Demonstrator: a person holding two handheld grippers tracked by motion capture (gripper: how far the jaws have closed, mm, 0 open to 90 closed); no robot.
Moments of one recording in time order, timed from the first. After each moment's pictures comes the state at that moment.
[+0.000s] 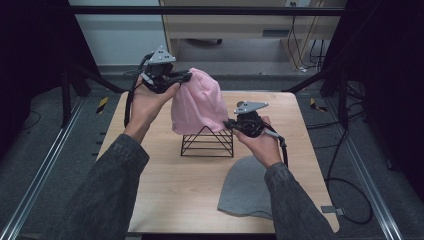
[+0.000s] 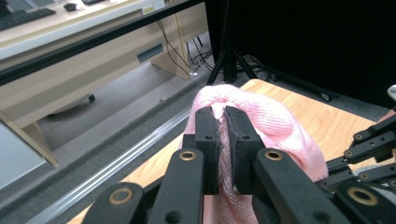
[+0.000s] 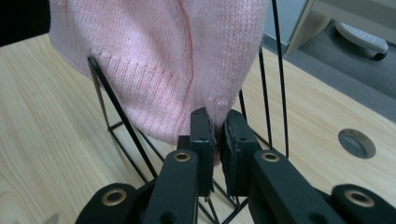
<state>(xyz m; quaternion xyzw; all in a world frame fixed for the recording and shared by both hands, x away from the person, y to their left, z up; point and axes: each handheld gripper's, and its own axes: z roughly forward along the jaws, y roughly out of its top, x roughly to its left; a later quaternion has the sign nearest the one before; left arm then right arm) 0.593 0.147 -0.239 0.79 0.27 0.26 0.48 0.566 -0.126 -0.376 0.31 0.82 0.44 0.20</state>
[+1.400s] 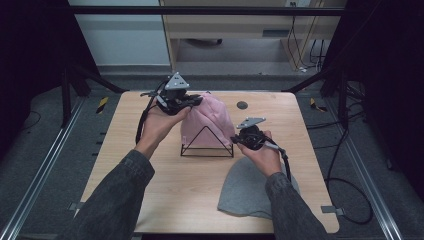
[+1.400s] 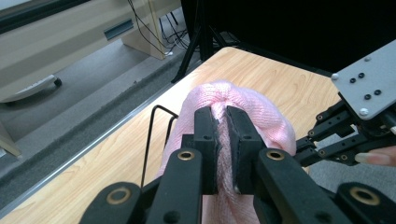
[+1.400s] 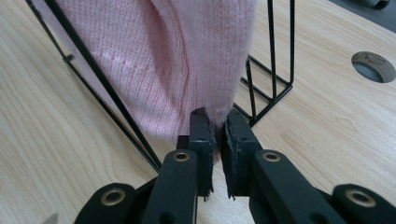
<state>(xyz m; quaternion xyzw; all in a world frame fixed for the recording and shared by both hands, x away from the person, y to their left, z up) 0.586 0.128 -0.300 0.82 0.25 0.22 0.46 0.569 -0.141 -0.440 0.35 0.84 0.37 0.19</state>
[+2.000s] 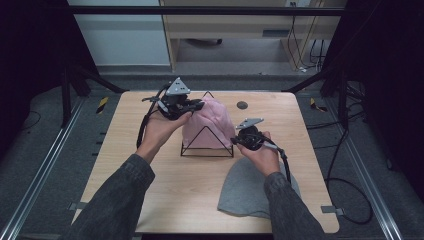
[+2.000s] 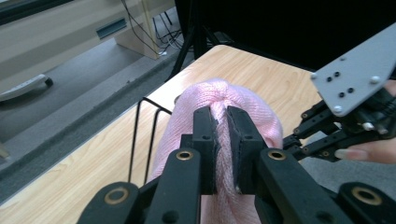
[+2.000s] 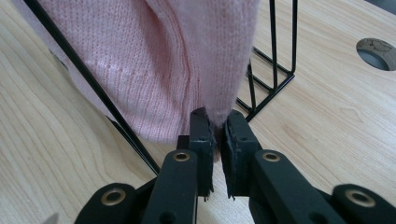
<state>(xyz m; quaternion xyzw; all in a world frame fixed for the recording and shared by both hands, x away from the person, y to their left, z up) 0.578 0.126 -0.310 0.82 0.24 0.21 0.47 0.573 -0.140 -0.449 0.36 0.84 0.36 0.19</state>
